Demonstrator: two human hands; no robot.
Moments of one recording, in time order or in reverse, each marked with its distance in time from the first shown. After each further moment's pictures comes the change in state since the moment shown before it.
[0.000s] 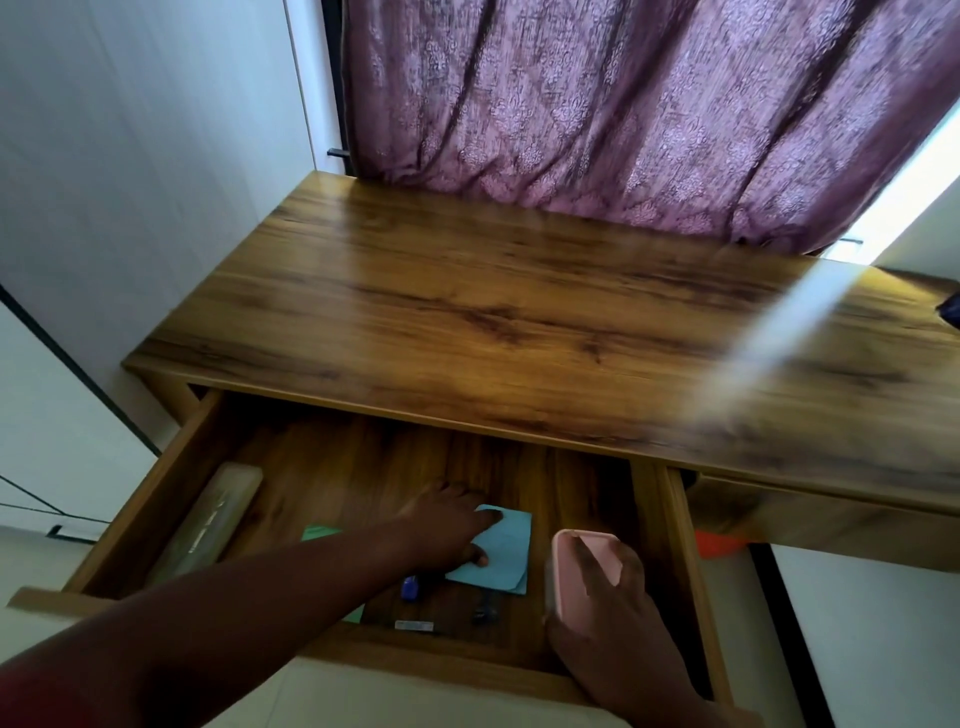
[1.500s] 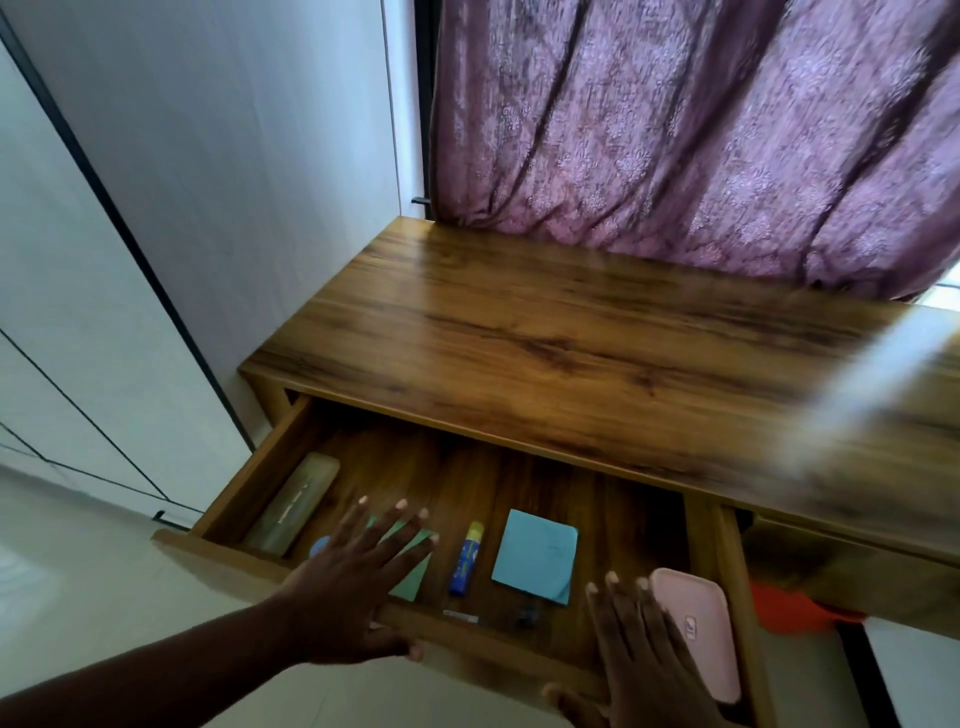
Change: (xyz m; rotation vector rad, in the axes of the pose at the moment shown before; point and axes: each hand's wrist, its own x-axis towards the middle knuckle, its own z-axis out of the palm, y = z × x) left_hand -0.167 -0.022 0.026 0.060 0.224 -0.177; right_hand 0.007 0.024 0.035 -0.389 0.272 -0.499
